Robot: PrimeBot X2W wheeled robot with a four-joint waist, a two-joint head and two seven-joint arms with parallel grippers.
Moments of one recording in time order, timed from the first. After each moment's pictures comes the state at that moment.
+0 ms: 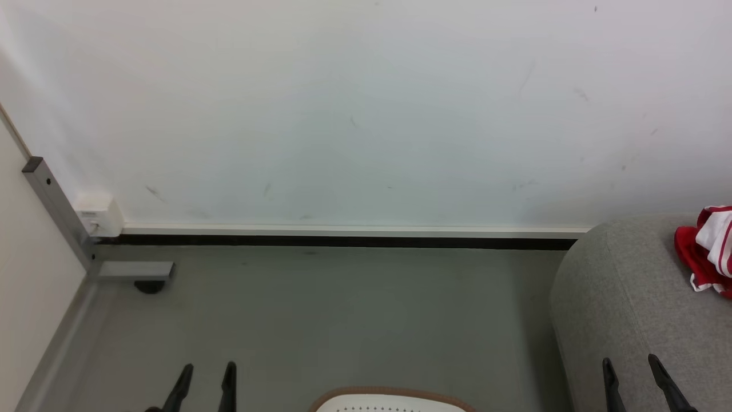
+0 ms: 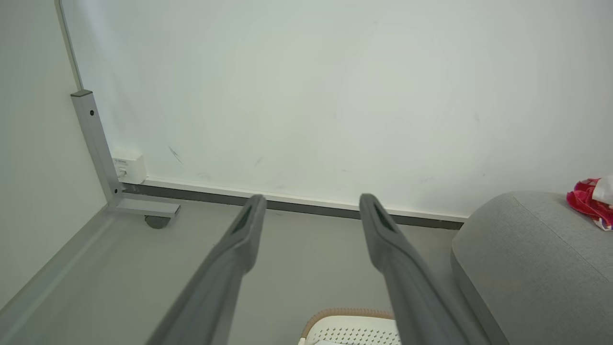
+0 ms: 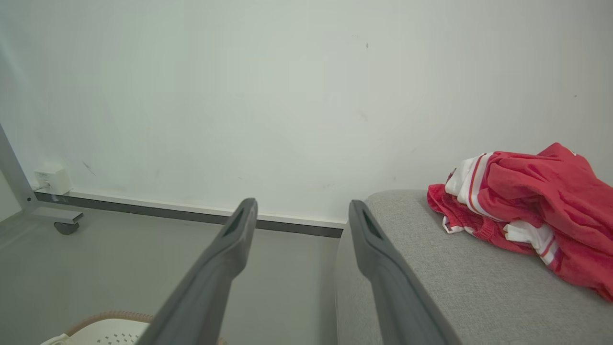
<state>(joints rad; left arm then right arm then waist) 0.09 0.22 -0.20 0.14 -0.38 0.05 -0.26 0.07 -0.05 -0.07 0.23 0.06 0.13 -0.26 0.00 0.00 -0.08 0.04</state>
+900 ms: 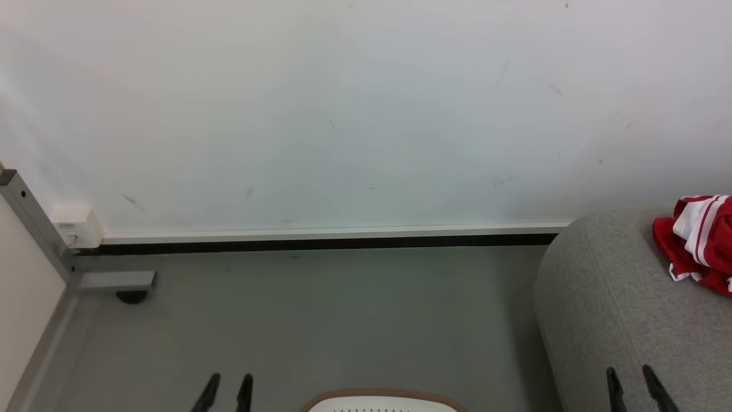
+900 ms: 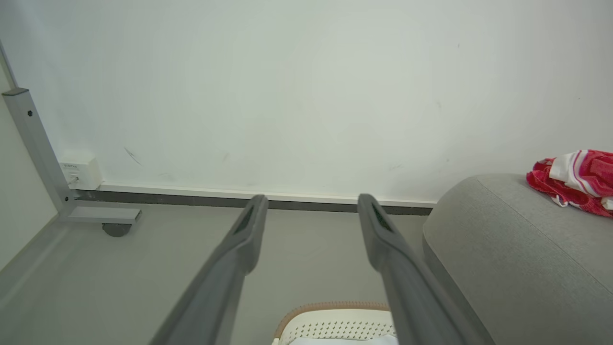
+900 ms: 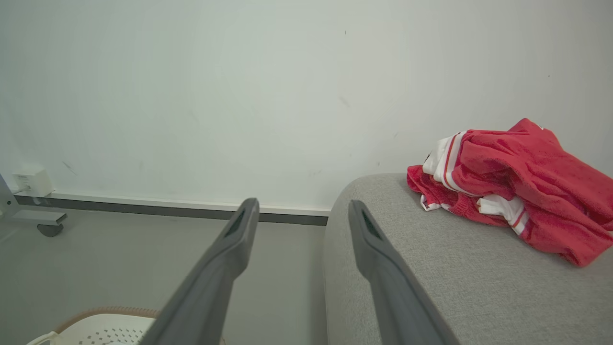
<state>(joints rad) 0.09 0.11 -0.11 0.20 -0.25 -0.10 -0.26 0.07 -0.05 -0.07 0.26 0.08 0.13 -0.26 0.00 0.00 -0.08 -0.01</state>
